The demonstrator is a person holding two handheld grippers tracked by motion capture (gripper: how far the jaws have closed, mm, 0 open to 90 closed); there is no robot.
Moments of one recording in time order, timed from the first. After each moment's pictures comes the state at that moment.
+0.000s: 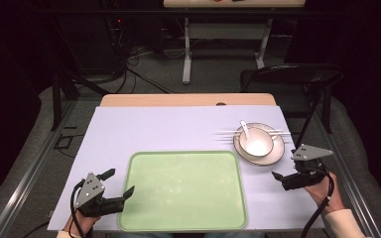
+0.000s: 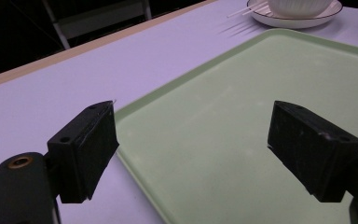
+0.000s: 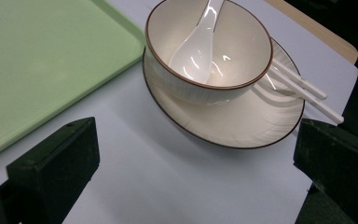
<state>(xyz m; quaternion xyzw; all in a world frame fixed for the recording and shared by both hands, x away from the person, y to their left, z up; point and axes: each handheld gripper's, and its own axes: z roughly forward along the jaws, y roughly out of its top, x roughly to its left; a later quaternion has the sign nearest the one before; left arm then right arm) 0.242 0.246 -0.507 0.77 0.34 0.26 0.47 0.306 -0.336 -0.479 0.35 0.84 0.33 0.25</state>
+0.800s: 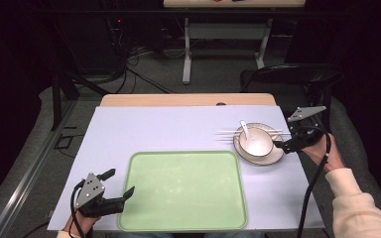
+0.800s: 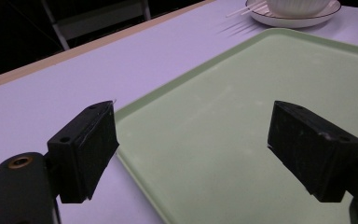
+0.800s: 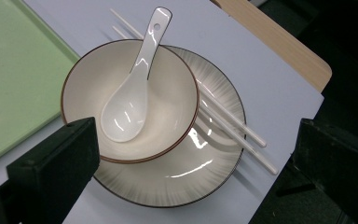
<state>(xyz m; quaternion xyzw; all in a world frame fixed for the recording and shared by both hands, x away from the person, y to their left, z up) 0.241 0.246 -0.507 0.77 0.33 0.26 0.47 0.395 -0.343 -0.432 0.35 0.86 0.30 0.23</state>
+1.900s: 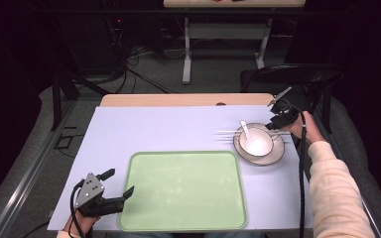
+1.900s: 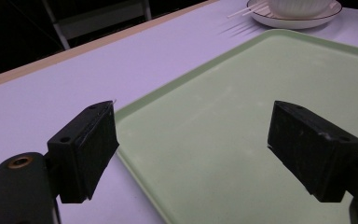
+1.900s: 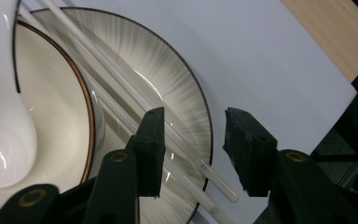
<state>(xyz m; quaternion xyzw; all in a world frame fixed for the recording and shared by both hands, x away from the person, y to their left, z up) 0.242 0.246 -0.507 0.77 0.34 0.26 0.47 0.512 -0.334 -0.476 0.36 0.90 0.18 0.16</state>
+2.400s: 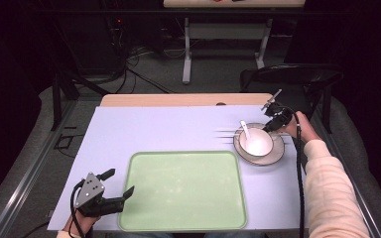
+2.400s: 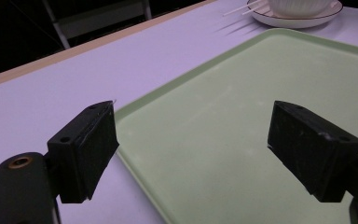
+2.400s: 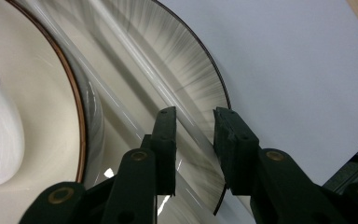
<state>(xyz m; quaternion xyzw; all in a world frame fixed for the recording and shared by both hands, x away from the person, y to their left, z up) 0.242 0.246 -0.507 0.77 0.34 0.26 0.47 0.525 -0.324 -0.494 0.33 0.92 0.15 0.12</state>
